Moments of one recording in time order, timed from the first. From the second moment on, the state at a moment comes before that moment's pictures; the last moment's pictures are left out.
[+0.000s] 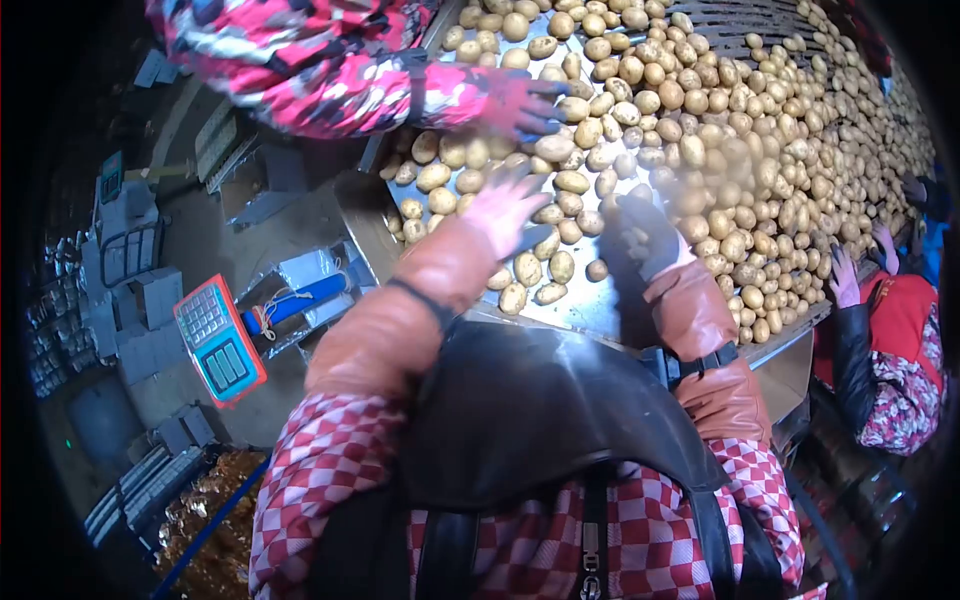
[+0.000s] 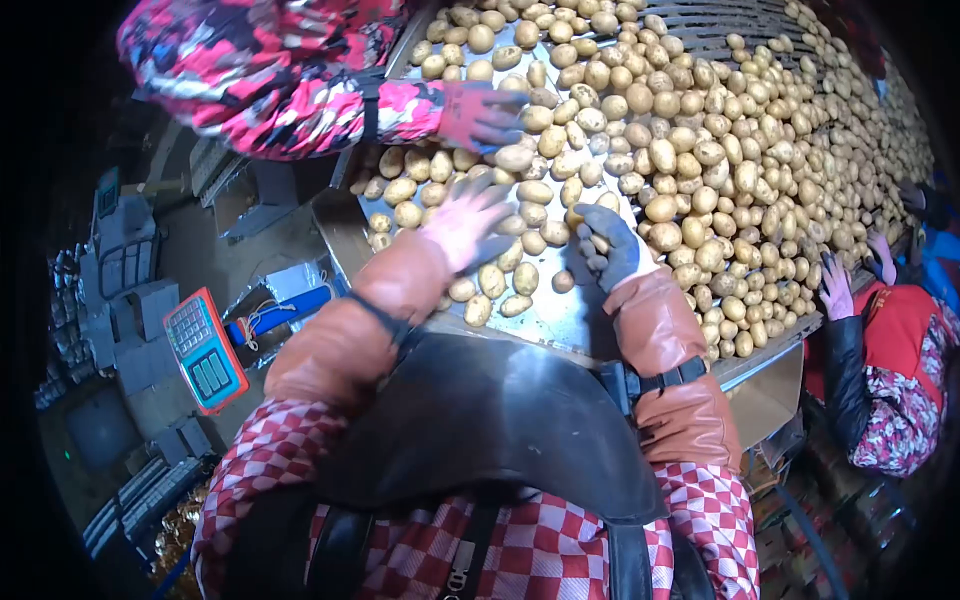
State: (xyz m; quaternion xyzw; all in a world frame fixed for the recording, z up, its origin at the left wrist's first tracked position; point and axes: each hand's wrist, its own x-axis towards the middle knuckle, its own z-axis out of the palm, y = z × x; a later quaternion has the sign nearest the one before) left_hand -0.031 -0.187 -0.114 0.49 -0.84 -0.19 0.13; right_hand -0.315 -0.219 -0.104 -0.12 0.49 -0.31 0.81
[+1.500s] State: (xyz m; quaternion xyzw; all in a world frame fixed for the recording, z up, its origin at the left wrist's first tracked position) left_hand -0.034 -0.115 -0.085 0.52 -0.83 -0.17 0.14; right_hand -0.418 -0.168 -0.139 -0.45 0.68 -0.23 0.54
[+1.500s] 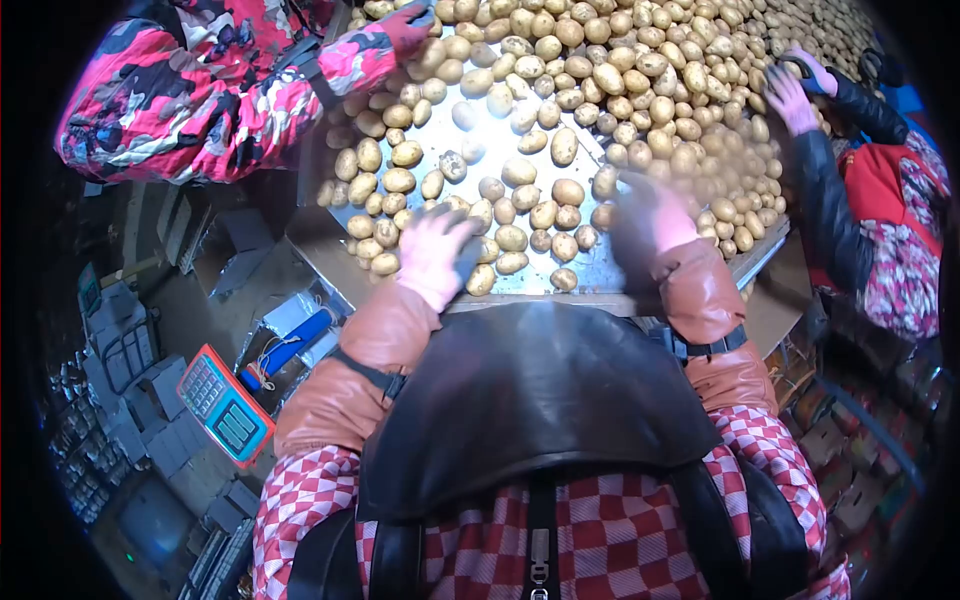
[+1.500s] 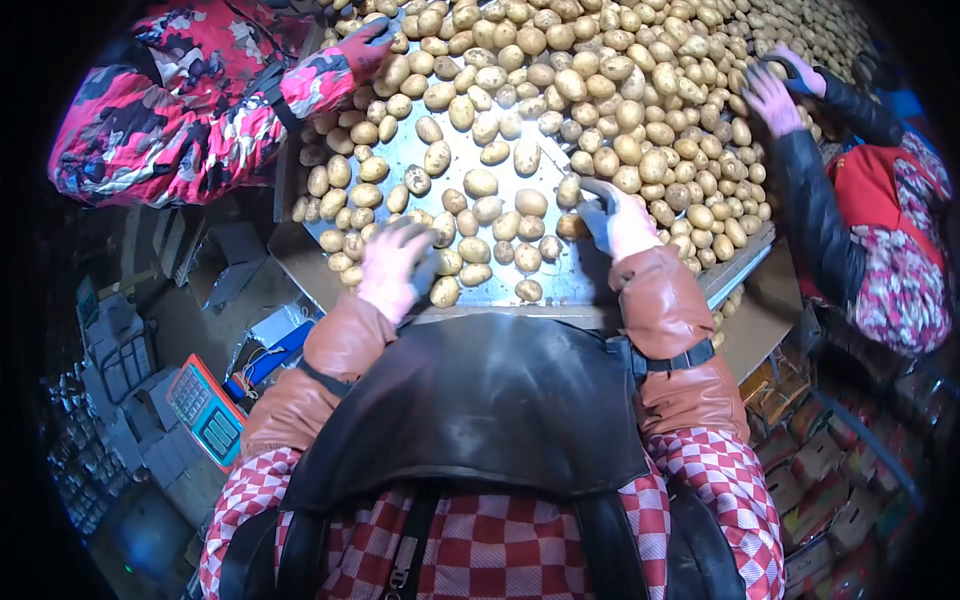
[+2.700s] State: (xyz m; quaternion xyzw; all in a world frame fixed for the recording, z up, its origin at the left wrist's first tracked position) left_hand -0.169 -0.148 -0.059 0.42 -0.37 -0.83 -0.01; right_hand -0.365 -0.047 -0.116 -0.11 0.41 -0.39 0.82
